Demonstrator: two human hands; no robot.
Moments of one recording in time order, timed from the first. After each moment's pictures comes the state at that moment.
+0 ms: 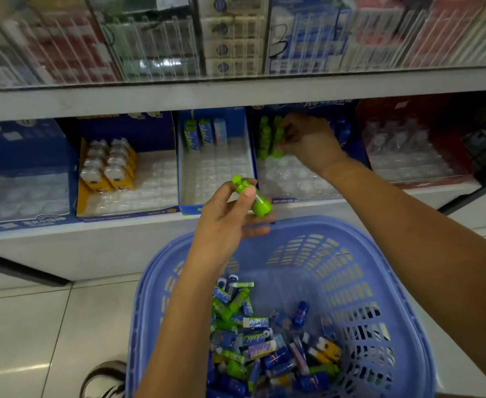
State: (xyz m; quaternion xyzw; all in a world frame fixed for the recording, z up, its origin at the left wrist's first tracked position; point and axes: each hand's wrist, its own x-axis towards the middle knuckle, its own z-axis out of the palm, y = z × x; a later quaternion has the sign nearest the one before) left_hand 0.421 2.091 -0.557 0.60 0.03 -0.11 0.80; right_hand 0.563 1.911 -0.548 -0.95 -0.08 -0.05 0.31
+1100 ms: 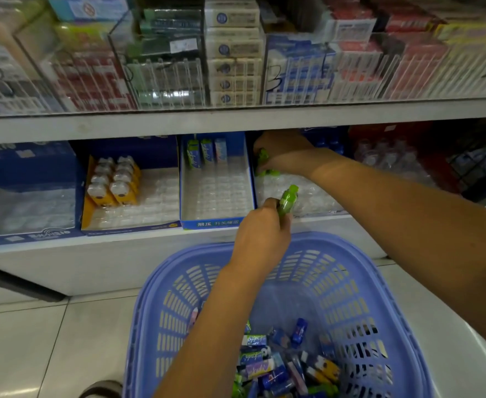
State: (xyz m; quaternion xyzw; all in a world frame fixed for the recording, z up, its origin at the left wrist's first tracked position) left_hand 0.443 2.039 -0.568 0.92 -0.08 -0.01 0.38; right_hand 0.585 1.946 -0.519 -0.98 -0.19 0.09 0.05
